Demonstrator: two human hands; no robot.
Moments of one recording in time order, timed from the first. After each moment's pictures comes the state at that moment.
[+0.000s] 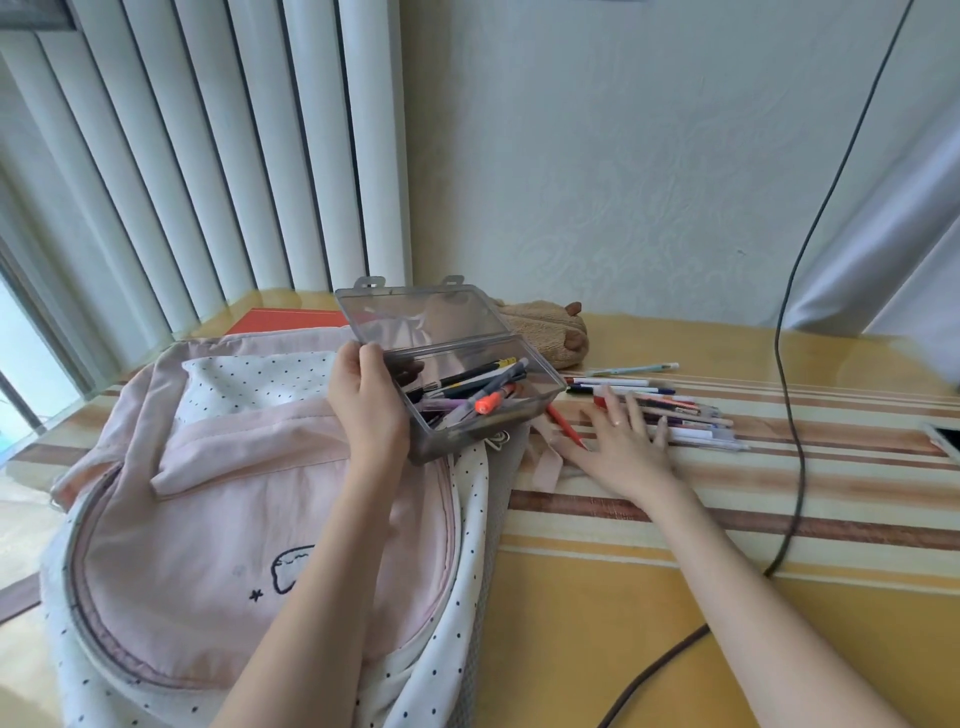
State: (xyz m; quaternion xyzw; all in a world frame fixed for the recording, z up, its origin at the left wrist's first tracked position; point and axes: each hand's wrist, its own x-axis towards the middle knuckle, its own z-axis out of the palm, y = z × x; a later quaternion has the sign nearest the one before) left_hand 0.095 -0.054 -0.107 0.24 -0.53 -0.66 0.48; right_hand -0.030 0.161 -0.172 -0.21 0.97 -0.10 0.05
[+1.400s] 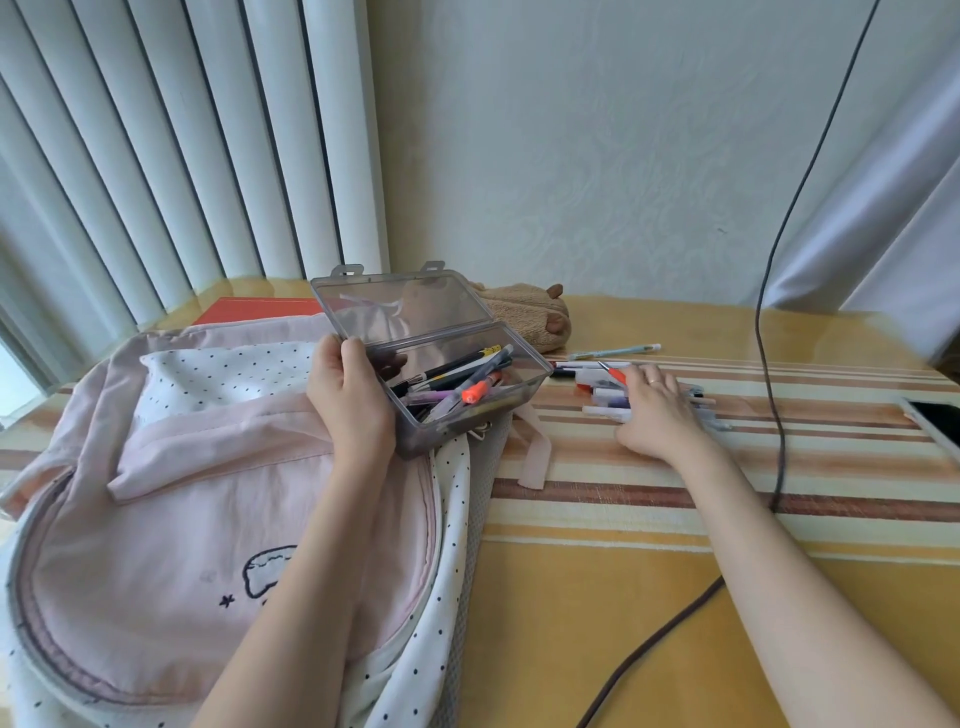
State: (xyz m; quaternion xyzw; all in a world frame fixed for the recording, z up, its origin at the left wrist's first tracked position) left_hand 0.092 -0.050 -0.114 0.25 -0.54 -0.64 0.47; right_hand -0.053 0.198 -0.147 -0.17 0.98 -0.07 -0.01
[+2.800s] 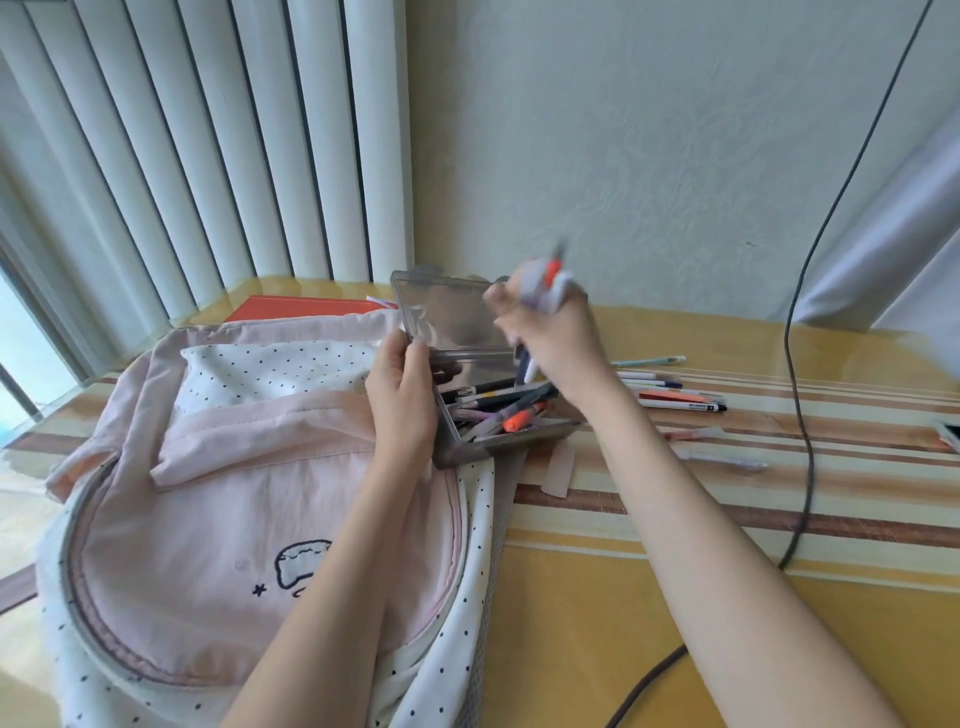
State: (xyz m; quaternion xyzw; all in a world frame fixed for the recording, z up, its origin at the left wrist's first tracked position) left_hand 0.089 -0.043 -0.113 0.19 -0.61 -0.64 0.42; right_hand 0.017 0.071 -0.053 -0.39 0.68 -0.63 -0.01
